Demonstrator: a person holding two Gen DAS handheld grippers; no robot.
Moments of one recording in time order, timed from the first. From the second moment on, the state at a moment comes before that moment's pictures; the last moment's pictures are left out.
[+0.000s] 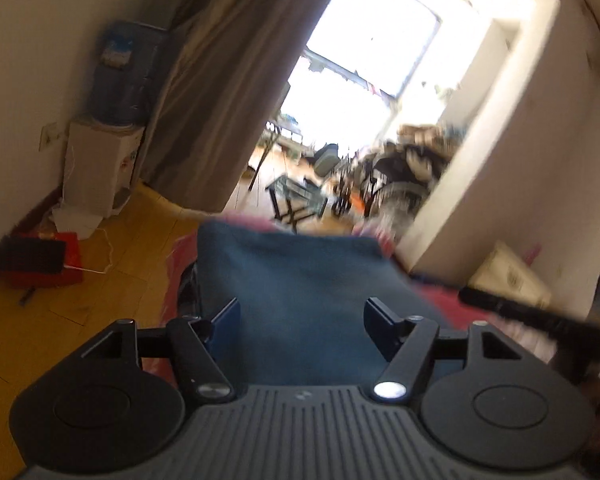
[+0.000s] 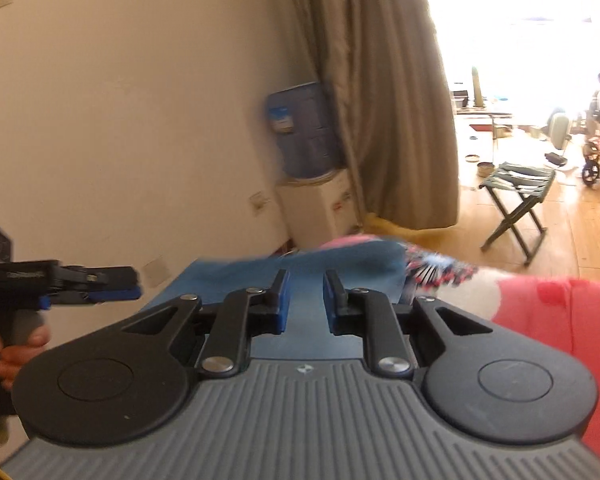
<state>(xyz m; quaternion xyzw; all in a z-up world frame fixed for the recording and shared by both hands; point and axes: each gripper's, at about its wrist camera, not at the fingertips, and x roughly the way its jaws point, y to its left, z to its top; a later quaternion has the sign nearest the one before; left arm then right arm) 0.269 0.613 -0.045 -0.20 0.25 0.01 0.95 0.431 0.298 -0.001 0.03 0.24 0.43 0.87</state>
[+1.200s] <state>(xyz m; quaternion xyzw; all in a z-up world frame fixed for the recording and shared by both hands) 0.133 0.444 0.025 -0.05 0.32 0.04 0.94 0.281 0.230 -0.015 0.03 0.30 0.41 0.86</state>
